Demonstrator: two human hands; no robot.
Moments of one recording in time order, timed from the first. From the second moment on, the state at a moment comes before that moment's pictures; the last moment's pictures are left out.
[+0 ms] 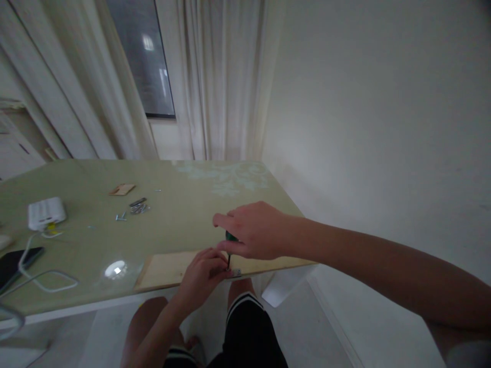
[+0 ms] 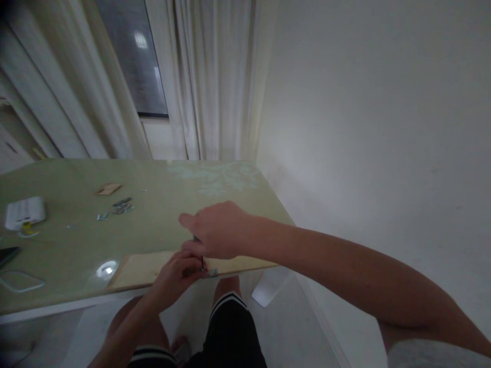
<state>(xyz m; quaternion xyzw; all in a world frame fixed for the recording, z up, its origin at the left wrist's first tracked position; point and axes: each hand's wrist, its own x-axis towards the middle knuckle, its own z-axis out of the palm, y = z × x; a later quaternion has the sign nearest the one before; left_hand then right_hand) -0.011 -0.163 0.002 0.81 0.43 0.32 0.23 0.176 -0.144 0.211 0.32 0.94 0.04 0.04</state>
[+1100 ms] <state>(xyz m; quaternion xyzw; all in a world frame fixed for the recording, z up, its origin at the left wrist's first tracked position) -0.009 -0.165 0.001 0.79 0.46 0.32 0.24 0.183 -0.131 0.211 0.18 0.98 -0.04 -0.02</state>
